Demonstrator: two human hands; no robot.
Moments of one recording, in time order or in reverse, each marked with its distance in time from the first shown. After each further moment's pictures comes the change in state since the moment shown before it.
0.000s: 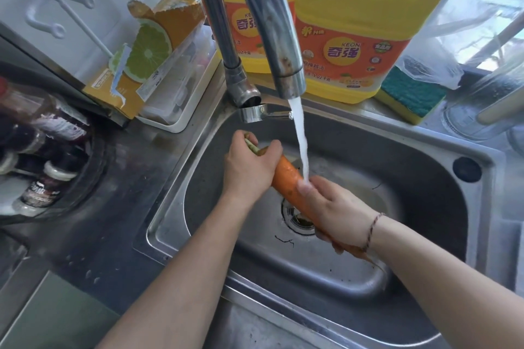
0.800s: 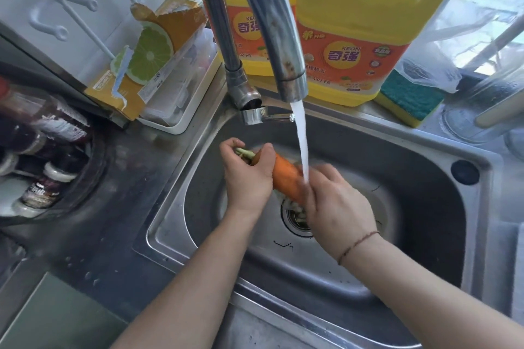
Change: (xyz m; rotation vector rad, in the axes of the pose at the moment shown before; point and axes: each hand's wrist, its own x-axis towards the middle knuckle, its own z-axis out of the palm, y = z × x) left_hand -0.007 -0.020 0.013 -0.436 0.123 -0.036; right_hand 0.001 -0.002 0.020 -0.549 0.526 -0.301
